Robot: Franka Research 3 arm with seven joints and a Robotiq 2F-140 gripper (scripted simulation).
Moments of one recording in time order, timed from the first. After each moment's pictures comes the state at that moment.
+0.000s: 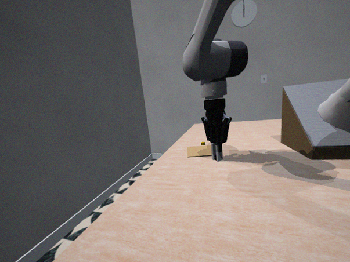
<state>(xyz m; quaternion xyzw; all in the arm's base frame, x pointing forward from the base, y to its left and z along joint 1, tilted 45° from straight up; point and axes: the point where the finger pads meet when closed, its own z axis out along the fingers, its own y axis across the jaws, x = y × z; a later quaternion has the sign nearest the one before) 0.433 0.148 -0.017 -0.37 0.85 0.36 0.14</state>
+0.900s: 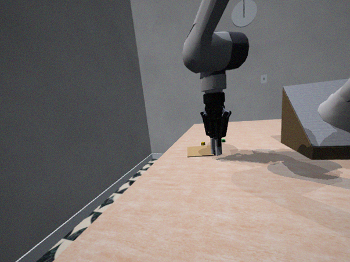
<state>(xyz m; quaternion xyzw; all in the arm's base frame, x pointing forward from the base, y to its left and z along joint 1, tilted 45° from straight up) 0.436 0.132 -0.002 -0.38 0.84 0.36 0.14</state>
